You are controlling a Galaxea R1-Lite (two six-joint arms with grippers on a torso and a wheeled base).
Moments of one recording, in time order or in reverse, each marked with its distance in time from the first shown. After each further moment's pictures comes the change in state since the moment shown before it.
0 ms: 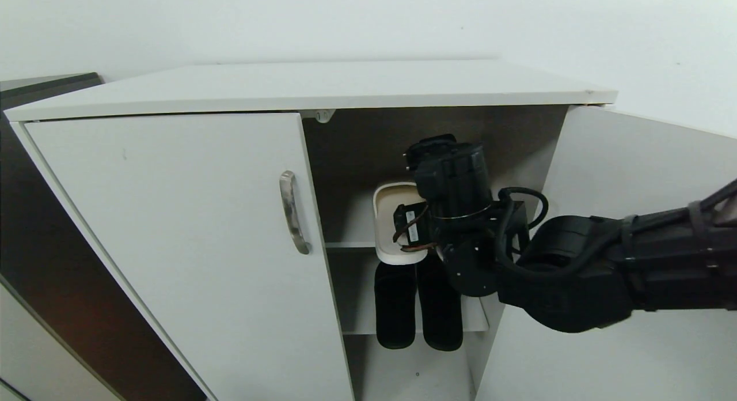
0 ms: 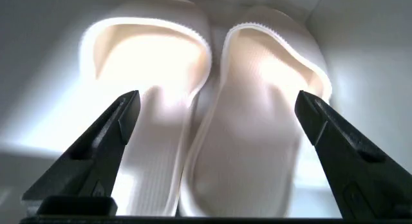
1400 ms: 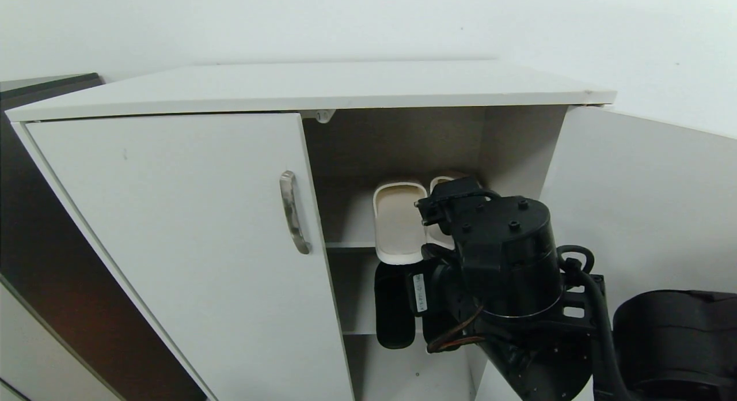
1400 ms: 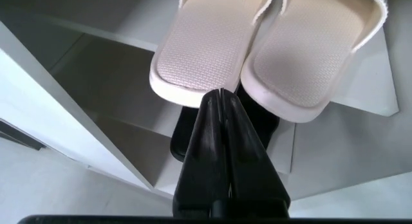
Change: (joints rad) left arm 0.000 0.000 0.000 0.000 0.000 0.000; right arm 0.147 -0.185 0.339 -0.104 0.100 0.110
